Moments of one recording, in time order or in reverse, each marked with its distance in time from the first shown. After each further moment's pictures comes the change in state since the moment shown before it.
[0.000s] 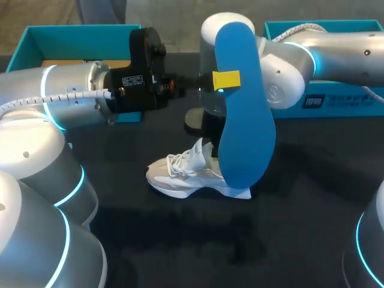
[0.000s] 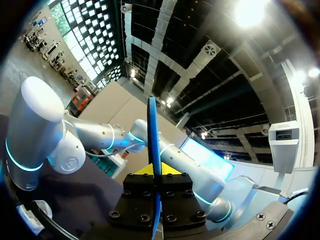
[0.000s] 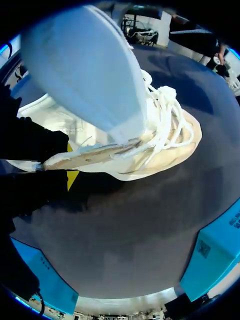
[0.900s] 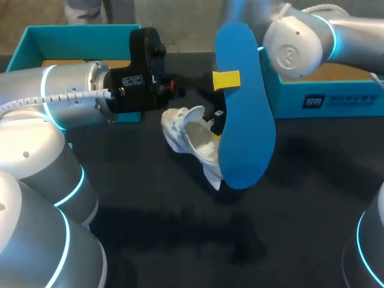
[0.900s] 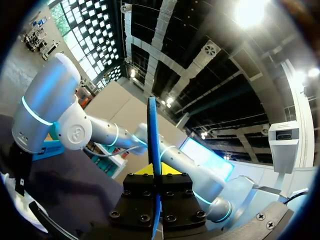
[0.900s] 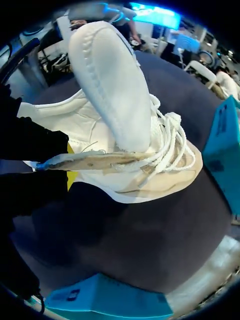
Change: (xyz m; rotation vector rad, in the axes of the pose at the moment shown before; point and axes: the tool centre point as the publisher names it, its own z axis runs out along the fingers) left arm 0.000 0.000 0.000 0.000 0.000 0.000; right arm -0.007 0.006 -0.060 -0.082 0.162 0.691
